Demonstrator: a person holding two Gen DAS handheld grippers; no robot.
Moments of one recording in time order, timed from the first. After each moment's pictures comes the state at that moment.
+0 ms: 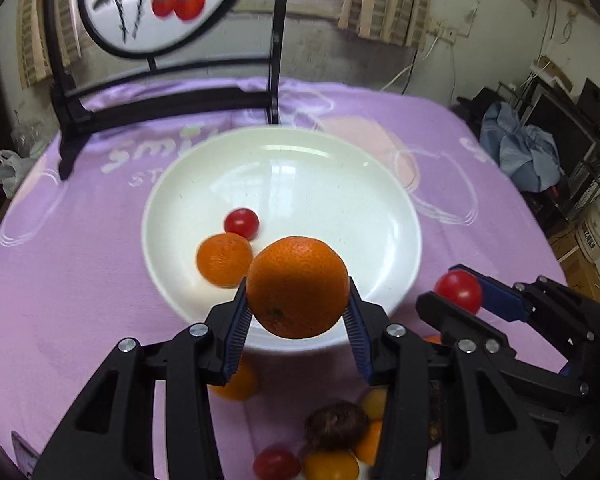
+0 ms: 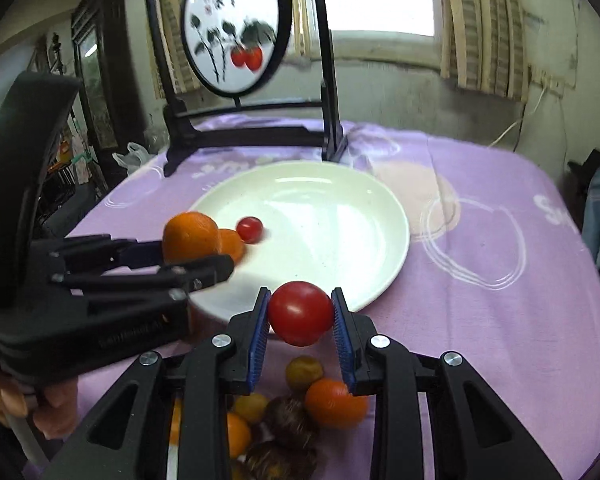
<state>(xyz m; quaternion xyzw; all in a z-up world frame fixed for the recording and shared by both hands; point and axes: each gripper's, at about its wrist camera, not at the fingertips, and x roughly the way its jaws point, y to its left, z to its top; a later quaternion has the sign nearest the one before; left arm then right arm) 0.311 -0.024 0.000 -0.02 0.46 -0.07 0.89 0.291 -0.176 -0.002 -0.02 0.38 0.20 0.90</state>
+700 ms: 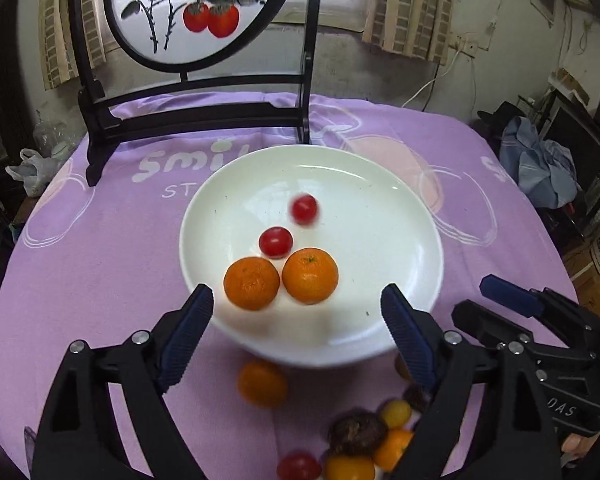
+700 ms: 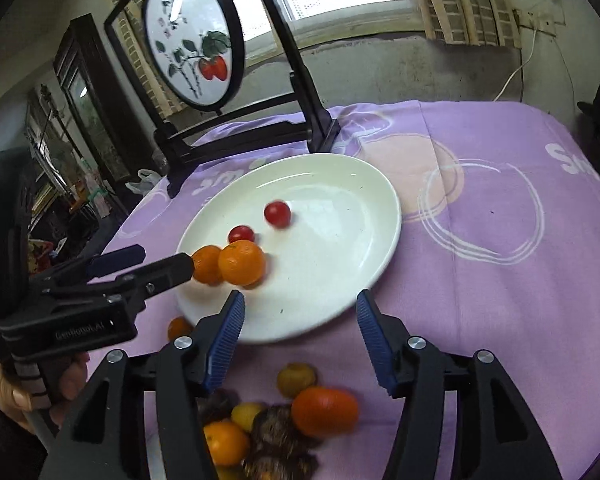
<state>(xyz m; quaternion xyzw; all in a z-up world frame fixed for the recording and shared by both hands) 0.294 -0.008 0.025 -0.01 0.43 -0.03 0.90 0.297 -0.213 -0.008 0.07 0.40 0.22 0.88</state>
